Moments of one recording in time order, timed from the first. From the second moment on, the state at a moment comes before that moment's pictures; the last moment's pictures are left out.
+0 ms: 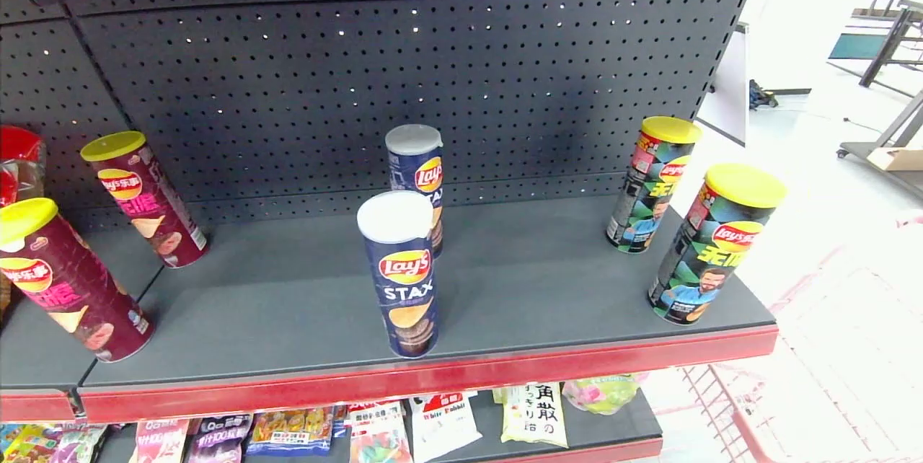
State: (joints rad) left arm -0.35 0.32 -0.20 0.19 0.20 0.15; right arm 0.32 0.11 -0.10 0.14 -0.19 -0.11
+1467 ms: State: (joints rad) left arm -0.31 0.01 -0.16 0.27 0.33 0.14; right arm 0.45 0.00 -0.08 0.11 -0.22 0.01
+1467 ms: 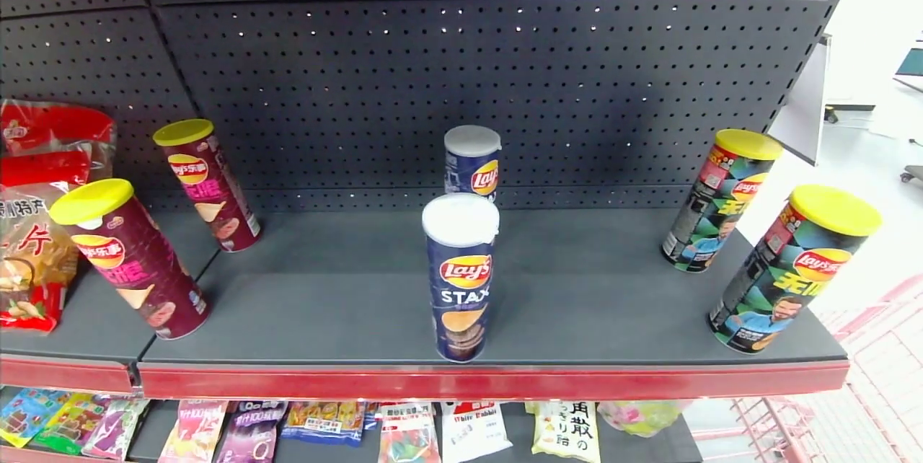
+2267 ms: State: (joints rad) left arm -0.31 0.00 -0.14 0.24 0.19 0.02; right arm 0.46 0.00 -0.08 0.12 -0.26 0.02
